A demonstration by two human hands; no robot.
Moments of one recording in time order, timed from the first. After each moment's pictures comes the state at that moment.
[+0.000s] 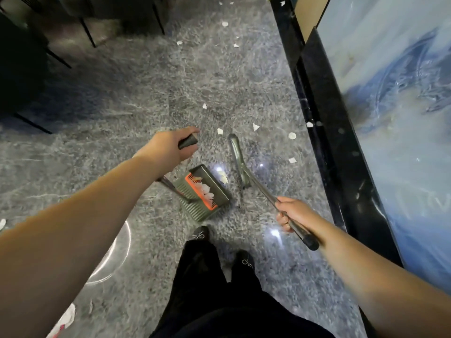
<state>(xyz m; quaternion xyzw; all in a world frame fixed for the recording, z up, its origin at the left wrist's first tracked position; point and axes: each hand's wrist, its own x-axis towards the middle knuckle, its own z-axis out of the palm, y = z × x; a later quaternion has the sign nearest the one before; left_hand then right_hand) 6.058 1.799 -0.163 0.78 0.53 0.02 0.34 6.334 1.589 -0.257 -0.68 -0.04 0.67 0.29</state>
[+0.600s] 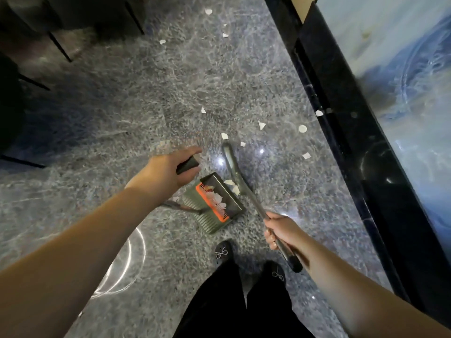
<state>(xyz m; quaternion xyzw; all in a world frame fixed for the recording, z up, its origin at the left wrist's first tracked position) 6.032 1.912 -0.190 0.80 0.48 -0.01 0.37 6.248 1.692 -0.316 -0.67 0.03 0.68 0.28</state>
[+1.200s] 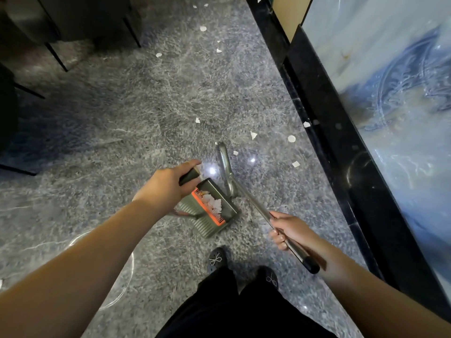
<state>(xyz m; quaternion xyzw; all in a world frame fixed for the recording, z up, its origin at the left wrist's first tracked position) 6.027 1.893 -0.181 0.77 0.49 0.00 0.41 6.263 1.684 -0.251 -0.64 0.05 0.69 0.33</state>
